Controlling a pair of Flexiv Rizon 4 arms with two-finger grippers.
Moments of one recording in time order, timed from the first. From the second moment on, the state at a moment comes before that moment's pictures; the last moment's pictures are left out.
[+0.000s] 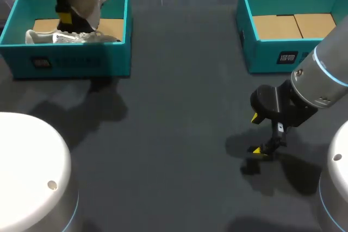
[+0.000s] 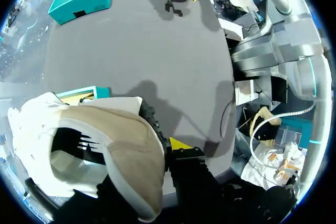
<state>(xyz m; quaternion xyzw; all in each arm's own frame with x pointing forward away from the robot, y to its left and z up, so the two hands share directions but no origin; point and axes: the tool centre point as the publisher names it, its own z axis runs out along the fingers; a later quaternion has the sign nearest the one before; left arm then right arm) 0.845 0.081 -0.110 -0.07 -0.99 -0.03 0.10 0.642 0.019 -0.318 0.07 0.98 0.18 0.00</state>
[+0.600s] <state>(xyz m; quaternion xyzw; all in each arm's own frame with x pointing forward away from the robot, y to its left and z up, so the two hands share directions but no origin) 0.871 0.121 -0.106 -0.07 -0.99 -0.04 0.12 0.642 0.019 -0.318 0.07 0.98 0.18 0.00</state>
